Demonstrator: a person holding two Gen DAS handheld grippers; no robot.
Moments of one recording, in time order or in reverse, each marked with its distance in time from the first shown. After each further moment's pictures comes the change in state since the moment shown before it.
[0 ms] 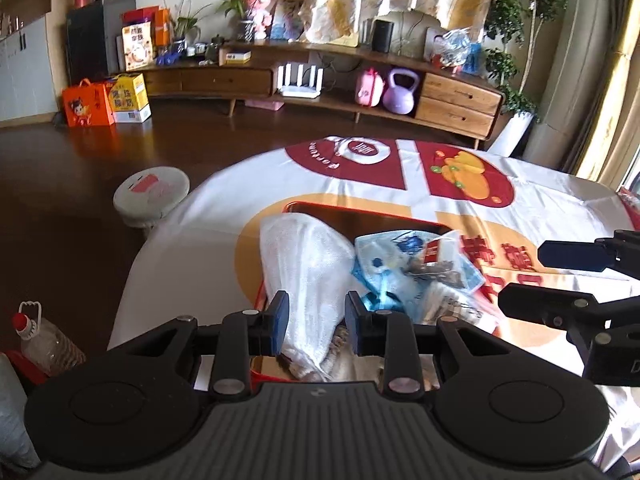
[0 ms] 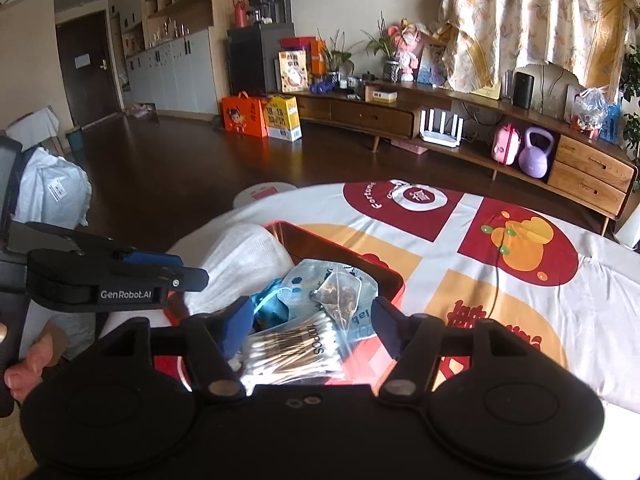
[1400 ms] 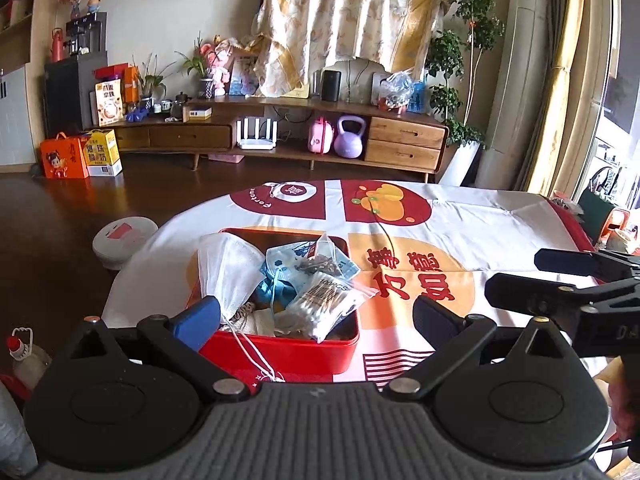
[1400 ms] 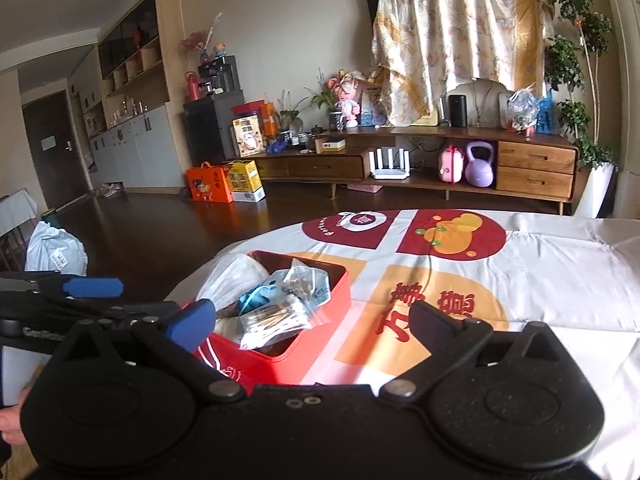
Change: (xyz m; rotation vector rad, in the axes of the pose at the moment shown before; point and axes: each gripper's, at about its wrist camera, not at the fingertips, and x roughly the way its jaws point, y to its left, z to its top) left arm -0.107 -0.069 -0.049 0.071 -0.162 -0.084; right arm -0.106 -0.013 -0.060 0.168 -0.190 -0.095
